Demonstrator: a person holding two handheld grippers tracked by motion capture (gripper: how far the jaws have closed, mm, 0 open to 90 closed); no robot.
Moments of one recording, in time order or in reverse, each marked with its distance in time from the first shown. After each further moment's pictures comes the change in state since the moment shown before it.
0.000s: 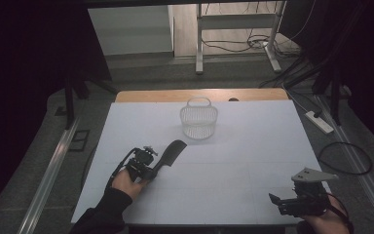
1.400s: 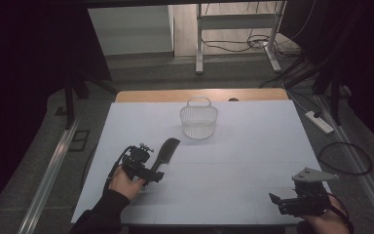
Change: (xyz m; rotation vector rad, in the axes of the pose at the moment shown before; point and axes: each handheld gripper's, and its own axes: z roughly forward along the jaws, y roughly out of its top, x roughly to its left) left arm 0.004 -0.004 -0.014 -0.107 -0.051 -0.031; right arm 0.000 0.000 0.000 -0.003 -0.004 0.007
